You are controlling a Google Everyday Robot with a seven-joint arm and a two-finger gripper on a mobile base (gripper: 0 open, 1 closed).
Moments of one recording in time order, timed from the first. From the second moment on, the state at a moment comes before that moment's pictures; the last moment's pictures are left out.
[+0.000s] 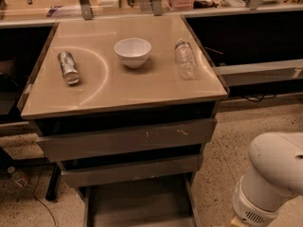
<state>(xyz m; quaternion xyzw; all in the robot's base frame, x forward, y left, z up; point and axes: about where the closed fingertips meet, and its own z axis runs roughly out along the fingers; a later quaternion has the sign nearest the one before) 0.276 -0.204 0.662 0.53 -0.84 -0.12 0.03</state>
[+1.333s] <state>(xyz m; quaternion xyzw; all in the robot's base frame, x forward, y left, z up) 0.245 -0.162 0.464 0.46 -0.86 -0.20 0.09</state>
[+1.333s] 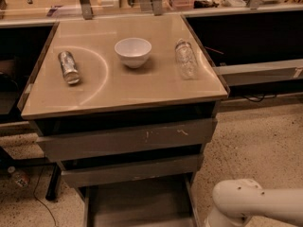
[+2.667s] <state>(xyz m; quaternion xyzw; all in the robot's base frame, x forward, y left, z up) 0.214 -0.133 0.366 0.43 -0.85 -0.25 0.15</state>
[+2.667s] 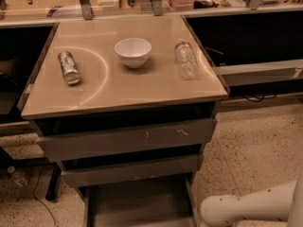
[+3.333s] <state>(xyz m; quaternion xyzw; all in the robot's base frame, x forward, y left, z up) 0.251 -0.118 0.274 0.40 -0.87 -0.24 0.14</state>
